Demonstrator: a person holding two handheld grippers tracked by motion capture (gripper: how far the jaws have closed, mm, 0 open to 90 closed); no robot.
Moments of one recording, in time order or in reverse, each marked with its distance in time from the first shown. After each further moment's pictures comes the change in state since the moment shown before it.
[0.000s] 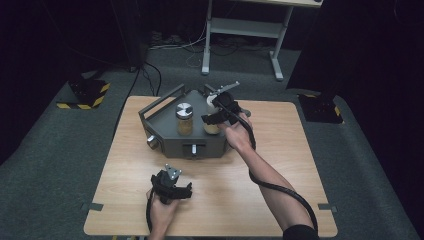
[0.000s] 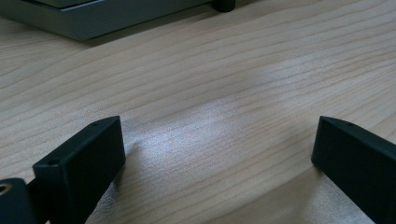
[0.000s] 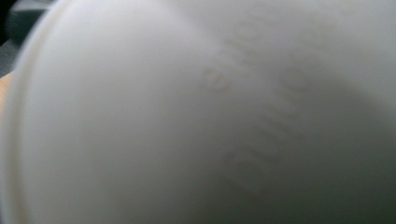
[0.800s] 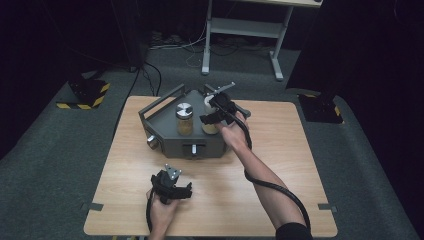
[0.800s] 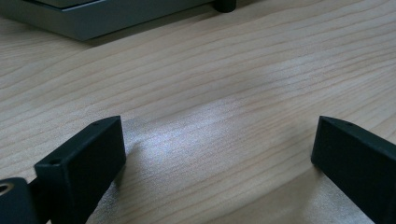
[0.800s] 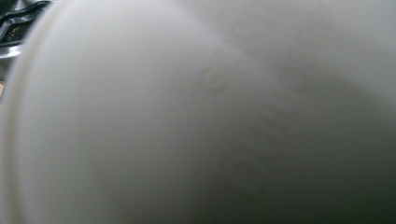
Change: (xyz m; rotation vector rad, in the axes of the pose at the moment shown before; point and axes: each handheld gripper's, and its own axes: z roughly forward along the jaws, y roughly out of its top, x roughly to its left) left arm 0.000 0.000 0.000 -0.002 0.002 0.001; right arm 0.001 0.003 0.014 0.017 -0.015 0.015
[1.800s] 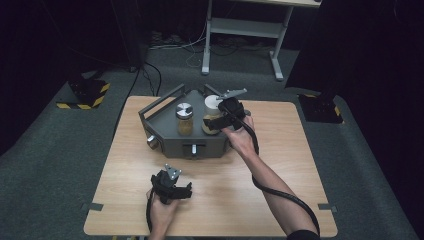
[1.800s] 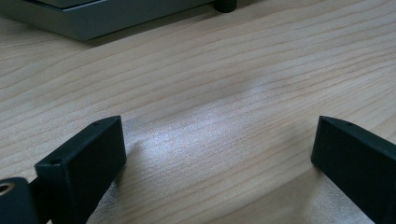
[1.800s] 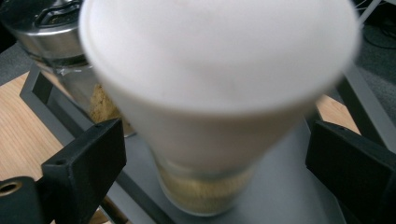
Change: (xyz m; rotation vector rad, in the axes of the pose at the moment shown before) left arm -0.001 -0.001 0.000 -0.004 0.002 -0.004; right arm -0.006 -0.043 -0.023 -0.125 -0.001 -0.006
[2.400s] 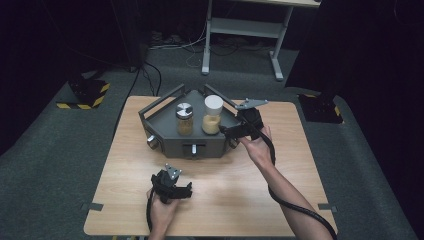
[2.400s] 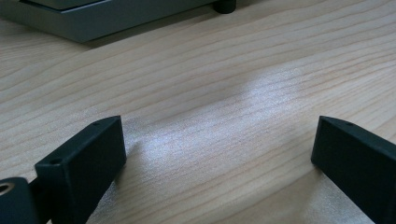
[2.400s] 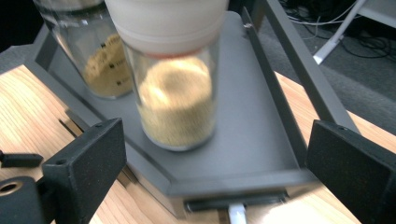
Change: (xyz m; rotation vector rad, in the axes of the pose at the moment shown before) left arm 0.001 0.002 0.001 0.006 -0.002 0.008; right arm -0.009 -0.049 -0.042 -0.057 -0.039 -0.005
